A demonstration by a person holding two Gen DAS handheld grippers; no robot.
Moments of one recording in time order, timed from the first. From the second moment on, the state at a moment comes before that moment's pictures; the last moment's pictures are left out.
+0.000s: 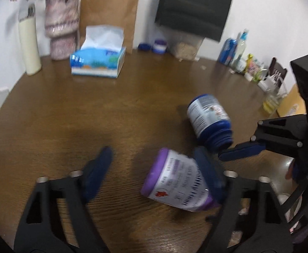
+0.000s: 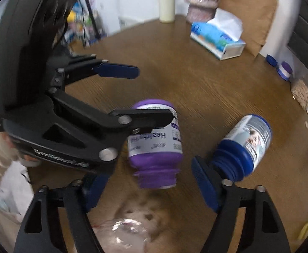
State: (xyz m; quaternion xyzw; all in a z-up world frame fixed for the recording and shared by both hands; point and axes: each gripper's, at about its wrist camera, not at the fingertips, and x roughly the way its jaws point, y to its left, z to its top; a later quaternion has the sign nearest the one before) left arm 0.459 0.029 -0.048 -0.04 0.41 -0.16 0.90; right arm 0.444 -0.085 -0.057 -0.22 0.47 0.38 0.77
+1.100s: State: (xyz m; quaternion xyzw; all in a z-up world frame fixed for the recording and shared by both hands) left arm 0.436 0.131 -0.040 -0.11 0.46 -0.08 0.88; right arm 0.467 -0.005 -0.031 -0.30 0.41 0.34 0.79
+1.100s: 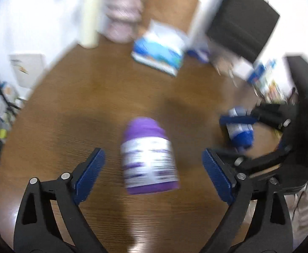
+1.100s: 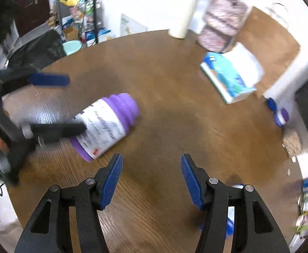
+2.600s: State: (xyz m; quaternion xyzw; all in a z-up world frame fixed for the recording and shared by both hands) left arm 0.287 0.076 0.052 -0.05 0.19 -0.22 0.96; right arm 0.305 -0.062 0.075 -0.11 0.21 0.47 0.85
